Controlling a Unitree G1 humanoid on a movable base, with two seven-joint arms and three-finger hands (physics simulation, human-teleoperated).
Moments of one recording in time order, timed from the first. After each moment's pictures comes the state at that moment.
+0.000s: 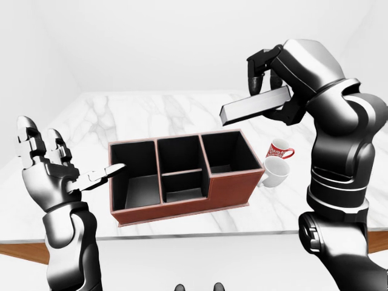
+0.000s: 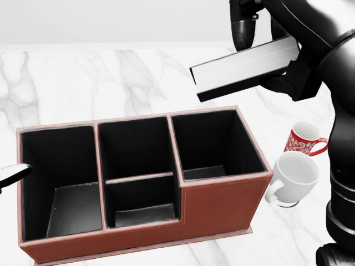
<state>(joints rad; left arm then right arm) -0.04 0.12 0.37 -0.49 -0.24 0.09 0.19 -0.86 -0.38 -0.11 -0.26 -0.90 0.09 0.70</state>
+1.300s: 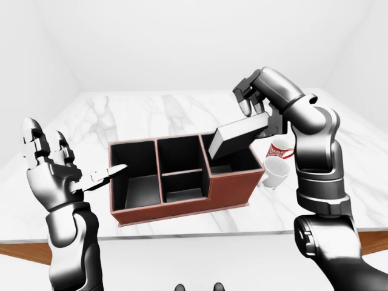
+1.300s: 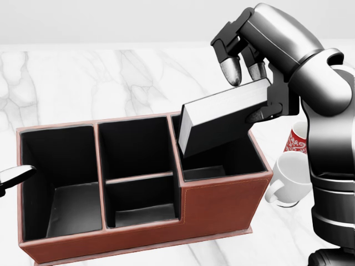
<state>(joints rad) -0.04 0.12 0.37 -0.47 -0.23 0.09 0.19 -0.84 -0.33 -0.08 0.00 -0.66 0.09 0.65</state>
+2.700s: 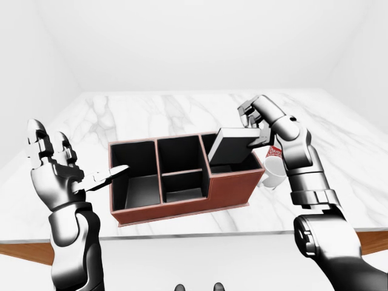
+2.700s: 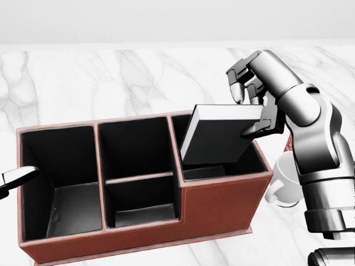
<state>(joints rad) -0.04 0.11 0.36 -0.46 -0.22 0.09 0.18 -0.84 -0.33 -0.07 0.46 -0.57 0.09 0.42</state>
